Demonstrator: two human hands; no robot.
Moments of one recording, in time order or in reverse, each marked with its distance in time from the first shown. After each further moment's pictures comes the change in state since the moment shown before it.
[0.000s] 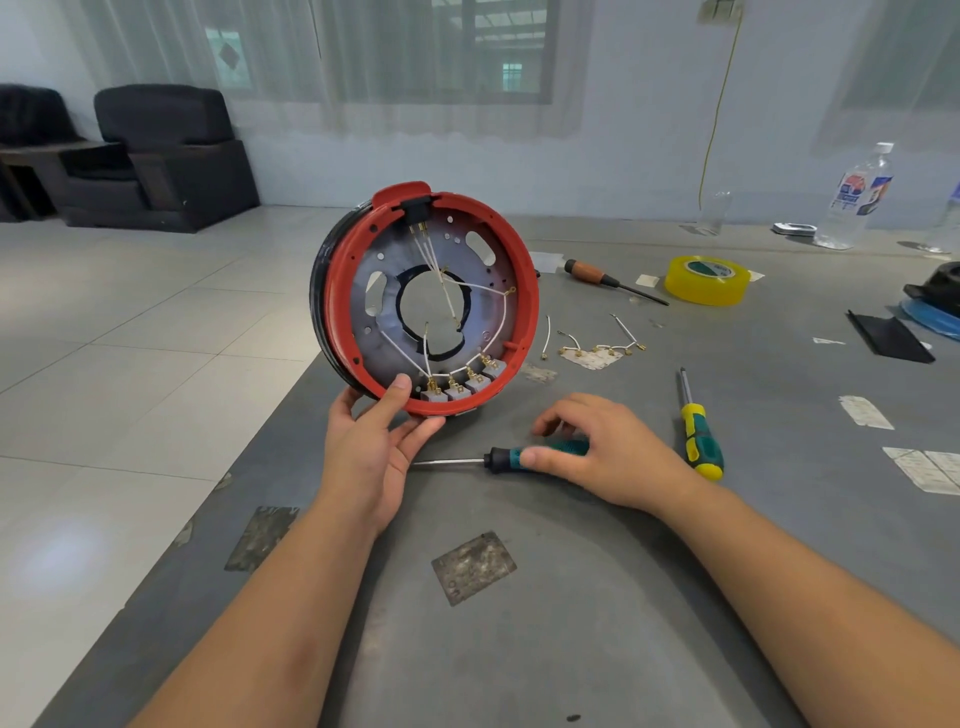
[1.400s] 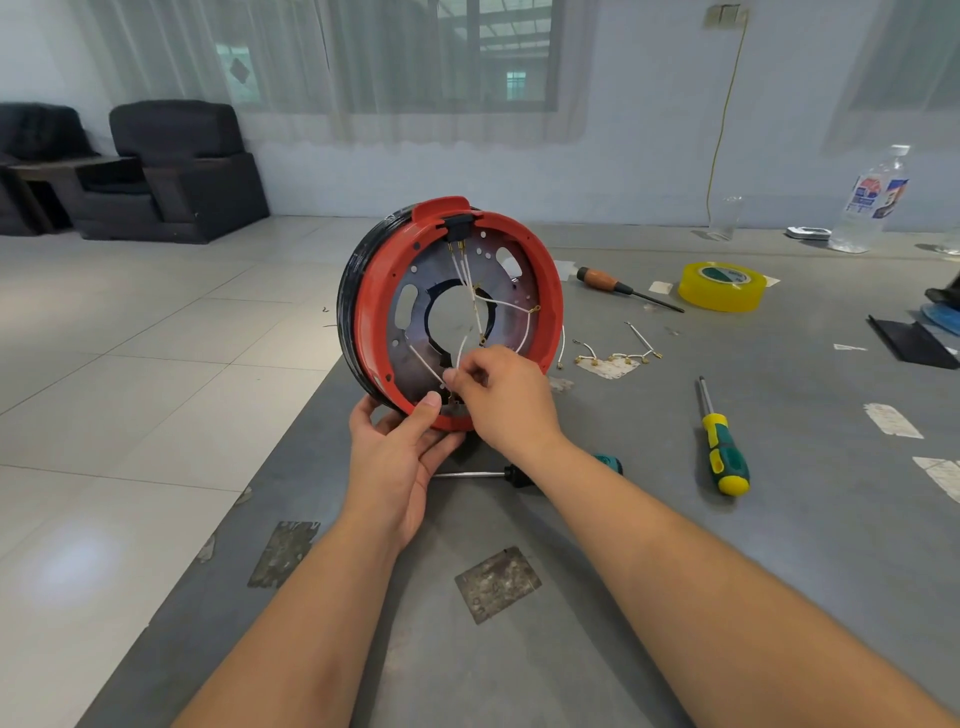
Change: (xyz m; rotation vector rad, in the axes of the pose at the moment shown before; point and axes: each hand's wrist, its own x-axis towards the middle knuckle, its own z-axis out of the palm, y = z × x) left_hand -0.001 -0.003 -0.001 0.074 -0.066 0.046; right_hand 0.092 -0.092 0.043 0.208 0.367 0.143
